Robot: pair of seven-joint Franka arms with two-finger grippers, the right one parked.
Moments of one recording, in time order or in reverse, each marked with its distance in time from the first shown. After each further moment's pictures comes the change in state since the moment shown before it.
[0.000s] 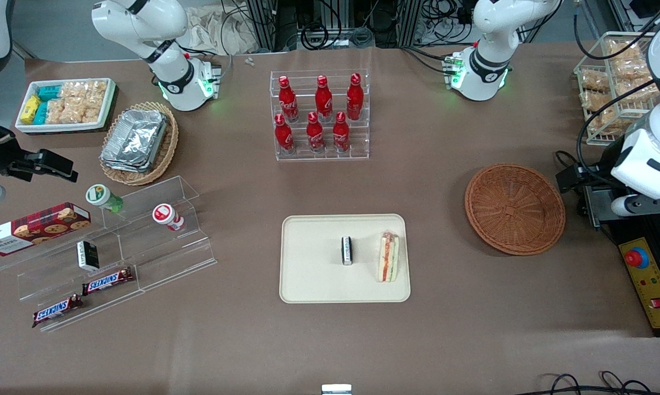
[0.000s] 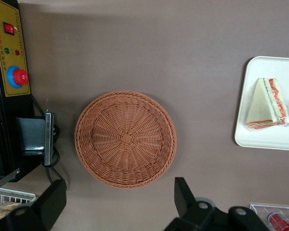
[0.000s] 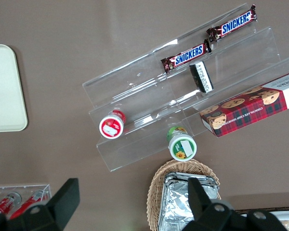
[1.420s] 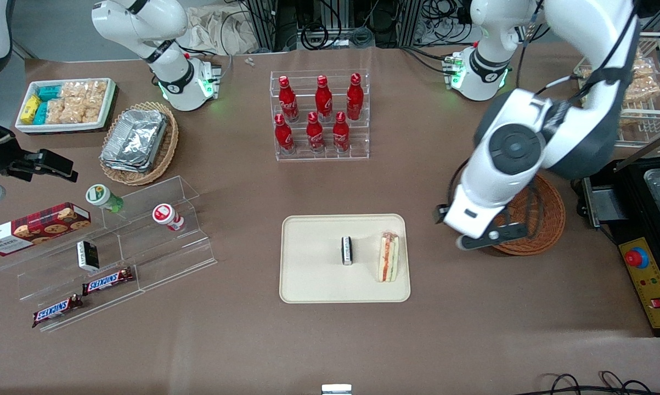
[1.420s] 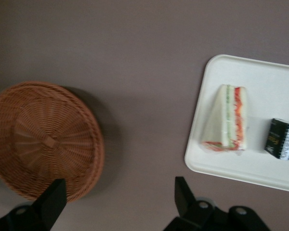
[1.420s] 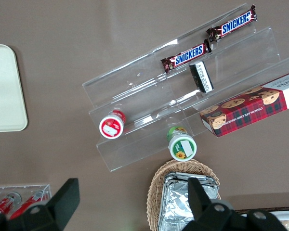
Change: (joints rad) arm -0.283 0.165 -0.034 -0.118 0.147 0.214 -0.468
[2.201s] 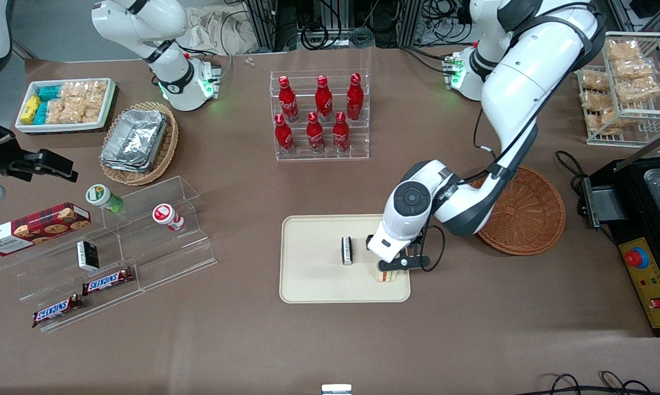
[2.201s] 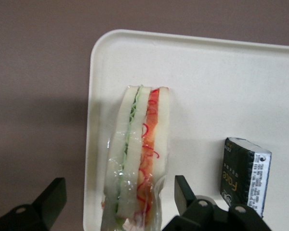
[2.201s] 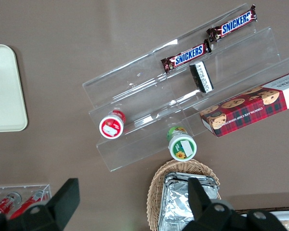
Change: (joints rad) arm -0.207 0.447 0.004 0.080 0.238 0.402 -0.222
